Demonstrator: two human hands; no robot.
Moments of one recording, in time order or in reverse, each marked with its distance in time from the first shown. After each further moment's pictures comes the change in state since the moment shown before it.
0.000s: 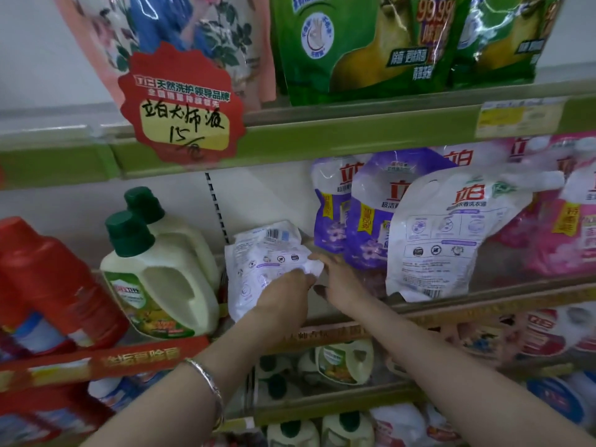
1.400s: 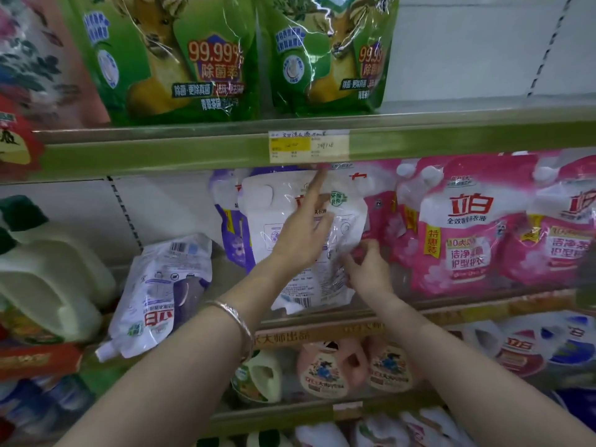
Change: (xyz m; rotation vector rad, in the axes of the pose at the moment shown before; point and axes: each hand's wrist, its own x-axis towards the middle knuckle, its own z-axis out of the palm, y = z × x) left_hand 0.088 0.229 -0.041 -0.794 0.420 0.213; right_hand -0.047 0.150 -0.190 0.407 0.403 0.232
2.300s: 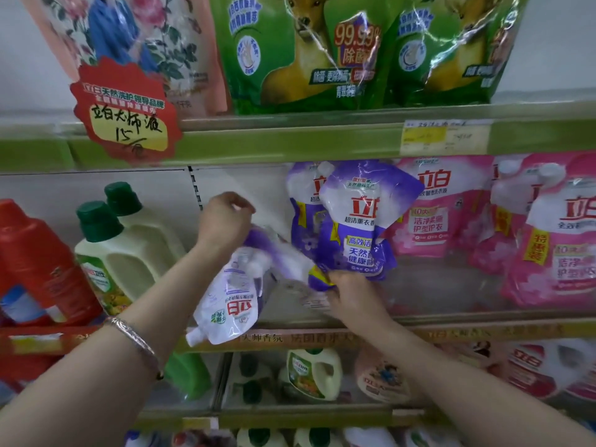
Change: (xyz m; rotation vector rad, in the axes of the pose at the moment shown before) left_hand -0.048 -0.084 -0.193 0.143 0.445 -0.511; right_hand -0.068 -0.044 0.129 -0.500 -0.318 -0.524
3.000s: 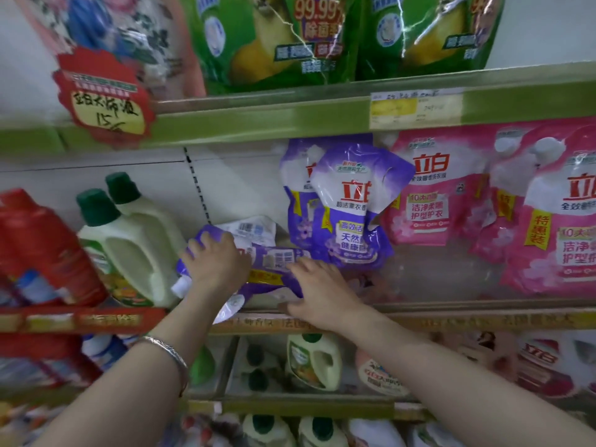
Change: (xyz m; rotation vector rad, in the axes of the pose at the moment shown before) left_hand -0.041 -0.058 0.040 0.941 -0.086 -0.098; right_hand -0.006 -0.008 0.008 -0.200 -0.231 -0.219
